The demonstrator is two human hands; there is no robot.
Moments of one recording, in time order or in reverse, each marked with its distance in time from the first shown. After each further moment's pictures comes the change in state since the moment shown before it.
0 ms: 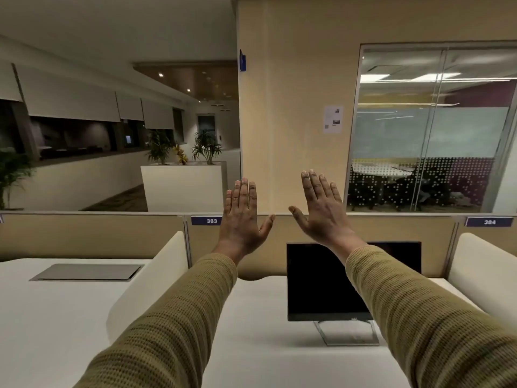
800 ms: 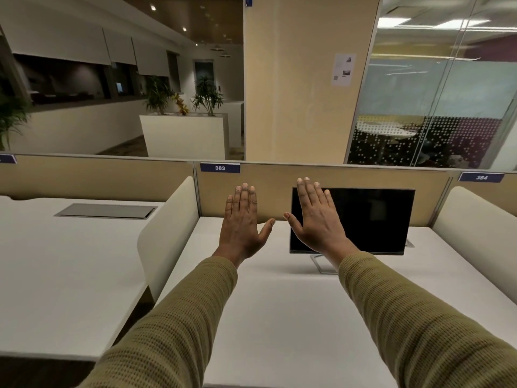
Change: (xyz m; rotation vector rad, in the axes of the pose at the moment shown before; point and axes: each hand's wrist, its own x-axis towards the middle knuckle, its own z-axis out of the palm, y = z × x) left_hand -0.168 -0.008 0.013 -0.055 -0.179 -0.040; right_hand -0.146 -0.072 0.018 0.017 -0.234 0.013
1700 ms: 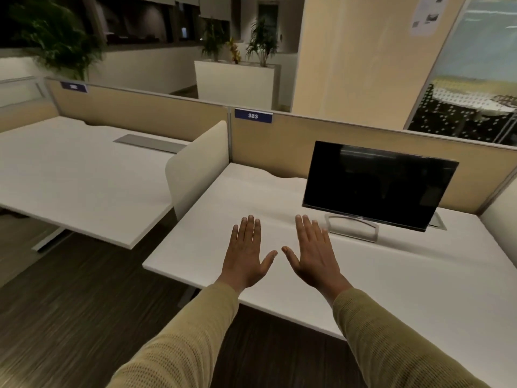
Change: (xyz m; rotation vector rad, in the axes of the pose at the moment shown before) left_hand -0.198 0.088 0.076 0.000 -0.286 -0.254; right_hand -0.175 0.029 0.079 0.214 -0.356 -0.108
